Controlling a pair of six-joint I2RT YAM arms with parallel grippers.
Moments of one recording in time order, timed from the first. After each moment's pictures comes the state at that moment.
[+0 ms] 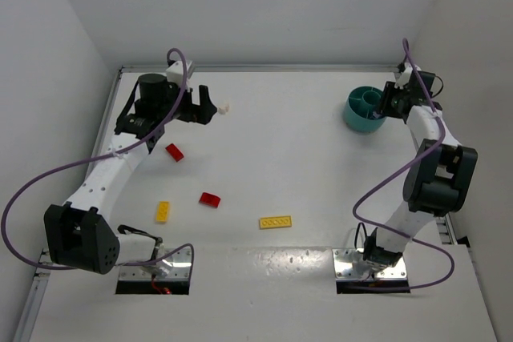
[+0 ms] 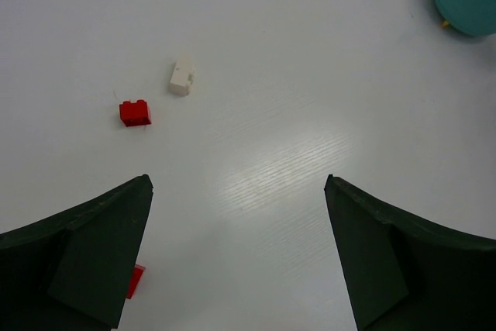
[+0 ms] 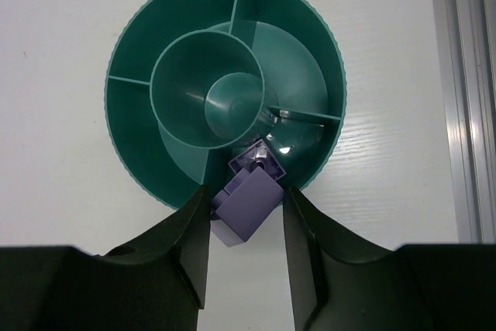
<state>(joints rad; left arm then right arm) -0.18 1.28 1.12 -0.25 0.29 -0.06 -0.29 1.73 1.23 -0.23 -0.21 -0.01</state>
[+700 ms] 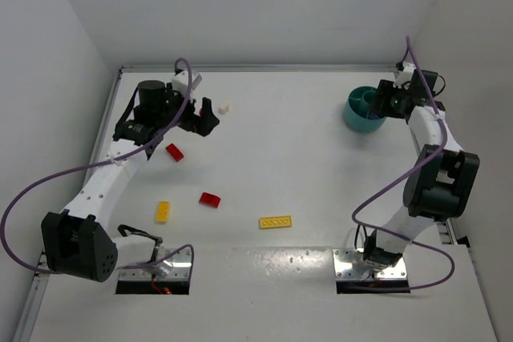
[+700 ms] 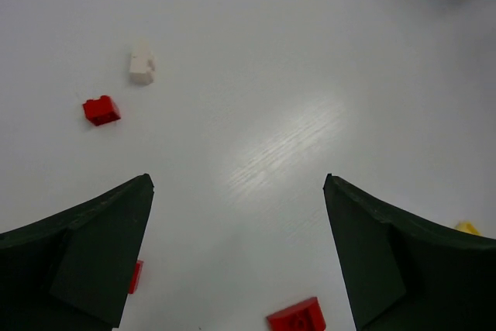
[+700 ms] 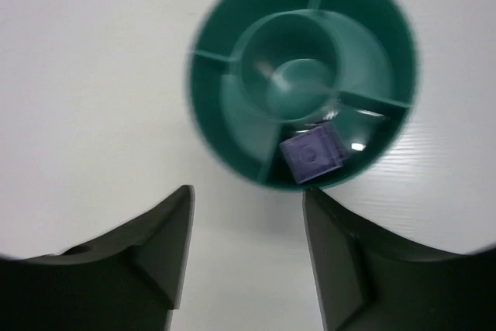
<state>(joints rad) -0.18 1.24 1.07 -0.26 0.39 0.03 -0.29 1.71 1.23 -0.26 -0.32 0.02</state>
